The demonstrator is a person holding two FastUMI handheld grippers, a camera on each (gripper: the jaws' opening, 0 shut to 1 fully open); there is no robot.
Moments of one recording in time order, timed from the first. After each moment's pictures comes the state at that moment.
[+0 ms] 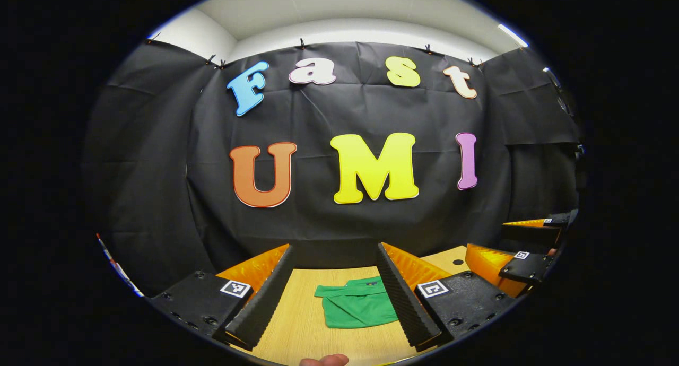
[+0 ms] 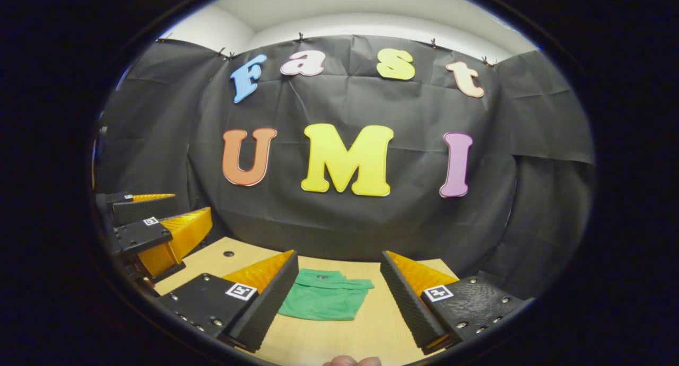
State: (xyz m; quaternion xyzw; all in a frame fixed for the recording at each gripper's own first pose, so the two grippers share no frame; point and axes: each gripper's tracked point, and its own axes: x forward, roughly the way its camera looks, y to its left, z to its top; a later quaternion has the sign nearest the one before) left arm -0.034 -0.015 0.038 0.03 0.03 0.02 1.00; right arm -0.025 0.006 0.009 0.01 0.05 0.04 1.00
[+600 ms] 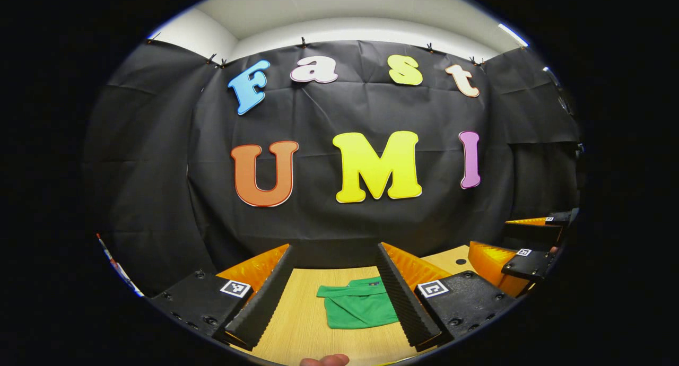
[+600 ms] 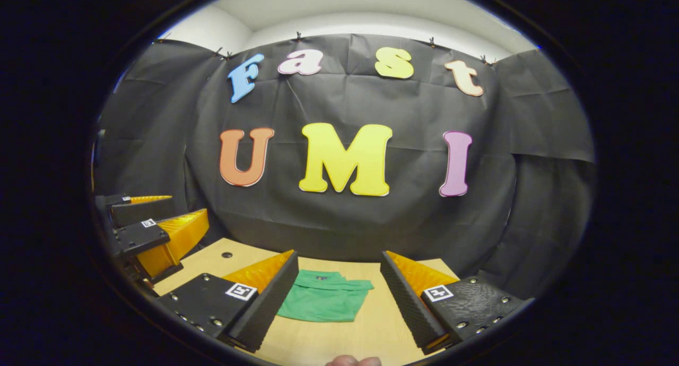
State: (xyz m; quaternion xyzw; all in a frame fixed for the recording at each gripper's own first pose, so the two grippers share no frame) left arm -0.027 -0.011 0.035 0.03 0.03 0.02 1.00; right arm -0.020 0.006 0.007 0.01 0.05 0.04 1.00
